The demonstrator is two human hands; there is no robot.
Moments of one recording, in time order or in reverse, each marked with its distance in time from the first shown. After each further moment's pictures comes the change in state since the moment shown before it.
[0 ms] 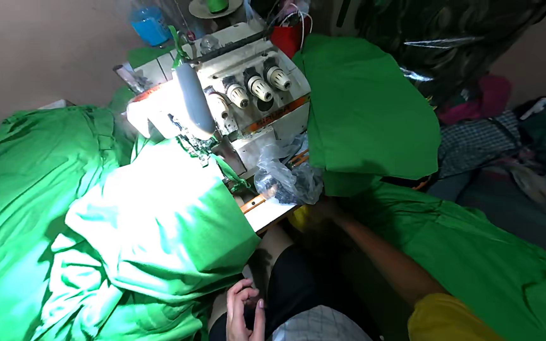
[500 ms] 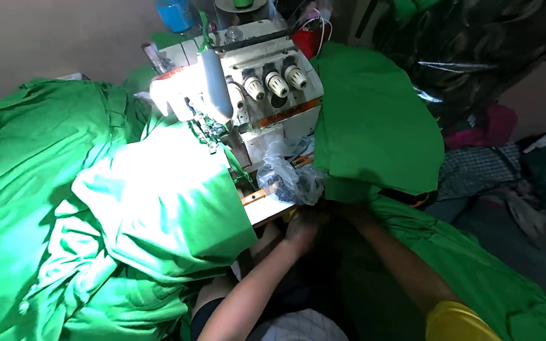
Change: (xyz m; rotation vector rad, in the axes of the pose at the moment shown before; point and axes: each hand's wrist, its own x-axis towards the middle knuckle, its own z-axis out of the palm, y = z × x) left_hand 0.162 0.027 0.148 0.551 -0.872 0.090; right_hand 0.030 0.065 -0.024 -0.439 -0.150 0.190
